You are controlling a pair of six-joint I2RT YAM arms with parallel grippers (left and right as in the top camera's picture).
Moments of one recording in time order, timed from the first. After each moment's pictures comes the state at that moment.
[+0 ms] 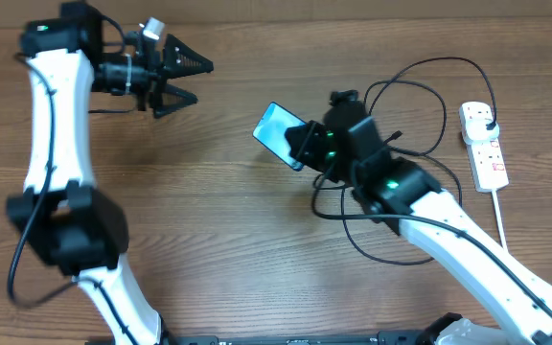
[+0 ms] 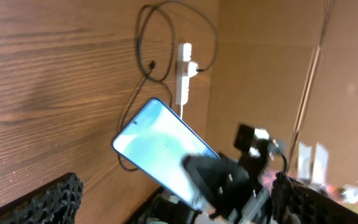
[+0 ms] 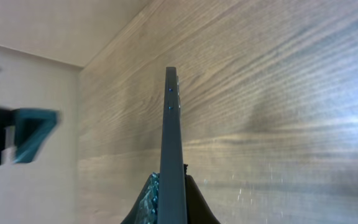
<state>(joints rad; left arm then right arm) 0.15 2.07 2.14 -1.54 1.12 -0.06 0.58 1.40 1.11 -0.34 -0.12 1.02</state>
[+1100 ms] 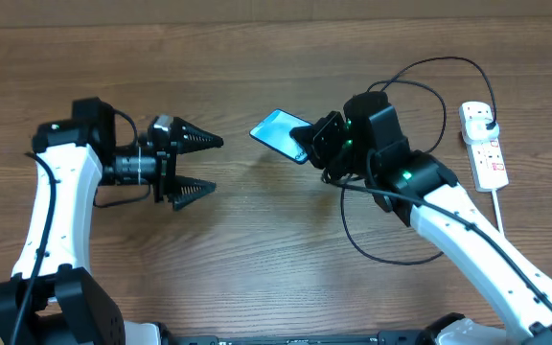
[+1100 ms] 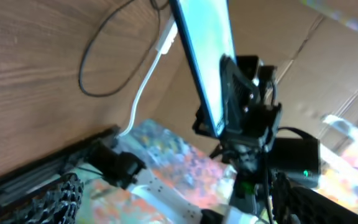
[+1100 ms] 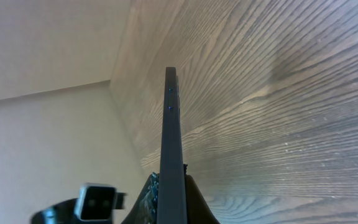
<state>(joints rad) 0.17 1.60 1.26 -1.30 1.26 -0.39 0.49 1.44 1.11 -0.32 -0.32 1.40</state>
